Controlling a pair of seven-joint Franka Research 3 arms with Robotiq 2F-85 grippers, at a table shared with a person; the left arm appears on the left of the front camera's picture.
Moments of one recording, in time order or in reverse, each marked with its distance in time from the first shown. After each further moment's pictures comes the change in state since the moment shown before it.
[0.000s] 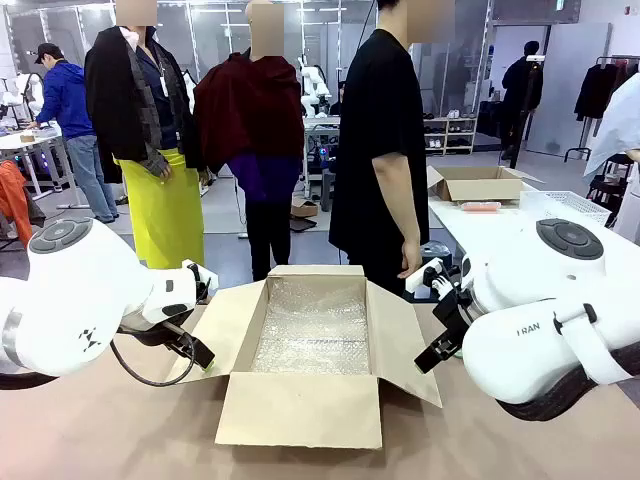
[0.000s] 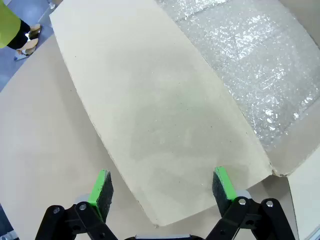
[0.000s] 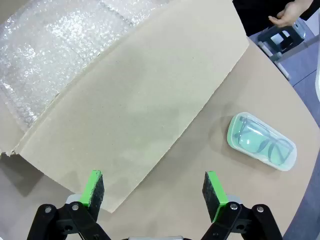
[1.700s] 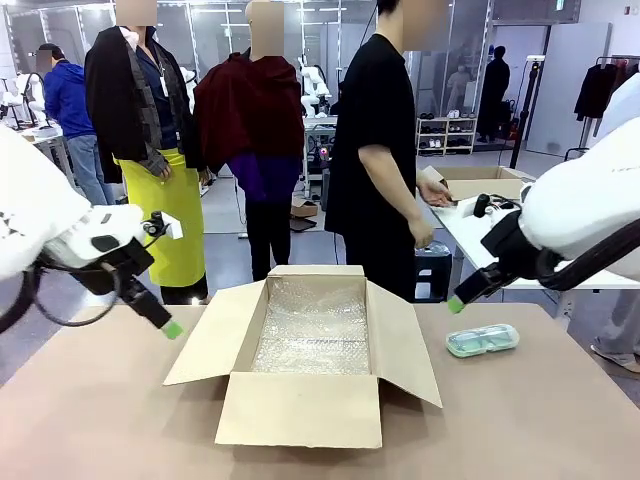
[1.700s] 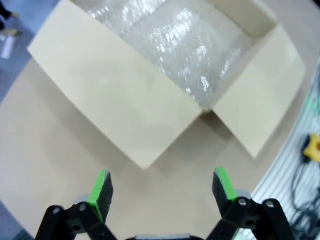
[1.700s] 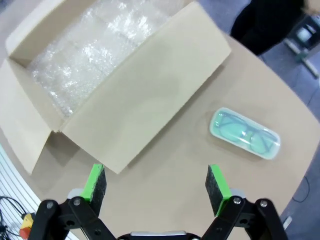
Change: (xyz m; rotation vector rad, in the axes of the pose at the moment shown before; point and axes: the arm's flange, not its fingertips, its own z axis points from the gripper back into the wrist) left arm 0.008 0.043 0.113 -0.276 0.016 -0.198; right arm 0.026 -0.089 0.098 0.209 -0.028 -0.062
